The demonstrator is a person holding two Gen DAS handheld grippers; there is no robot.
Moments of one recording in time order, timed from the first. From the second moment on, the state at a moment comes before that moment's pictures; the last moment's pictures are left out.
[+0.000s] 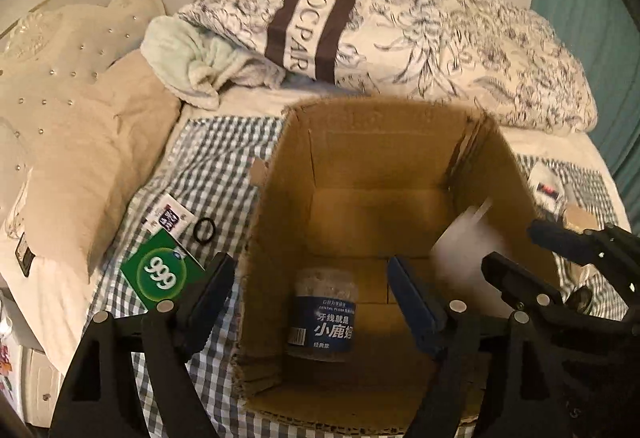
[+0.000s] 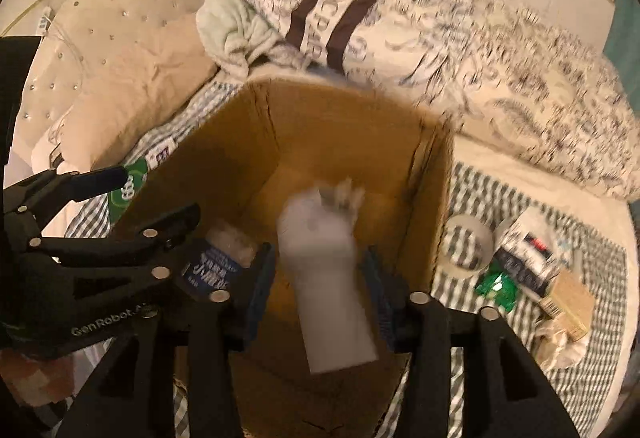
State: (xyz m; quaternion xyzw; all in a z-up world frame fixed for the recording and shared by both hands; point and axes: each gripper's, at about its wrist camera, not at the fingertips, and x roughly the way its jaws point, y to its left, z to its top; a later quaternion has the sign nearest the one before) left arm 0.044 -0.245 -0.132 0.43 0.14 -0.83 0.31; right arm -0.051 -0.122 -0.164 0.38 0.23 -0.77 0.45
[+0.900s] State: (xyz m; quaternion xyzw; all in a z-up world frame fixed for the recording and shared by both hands) left arm 0.067 -0.178 -0.021 0.29 0.11 -0.89 0.34; right arm -0.041 -0.026 -0.051 0.26 0.13 -0.85 0.44
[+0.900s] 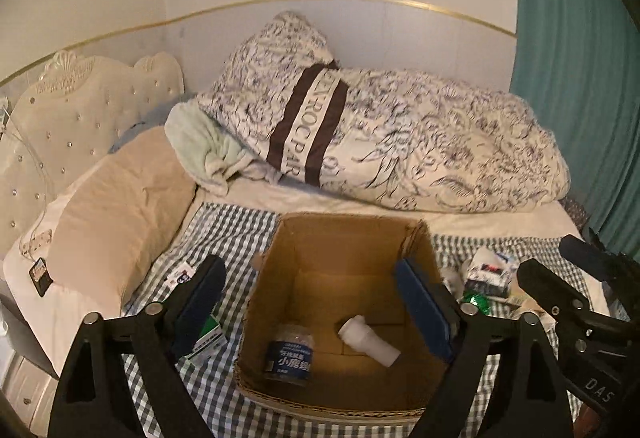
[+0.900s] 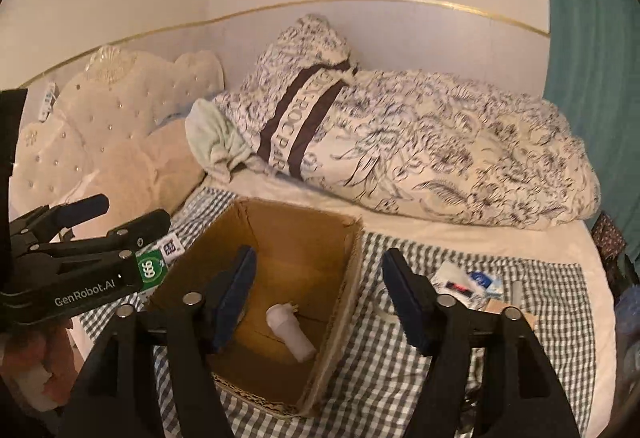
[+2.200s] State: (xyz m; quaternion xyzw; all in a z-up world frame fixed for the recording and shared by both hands) left arm -0.037 -0.002 -0.022 0.28 0.06 -0.93 0.24; right arm -0.120 0.198 -0.043 0.27 0.09 -0.91 0.32
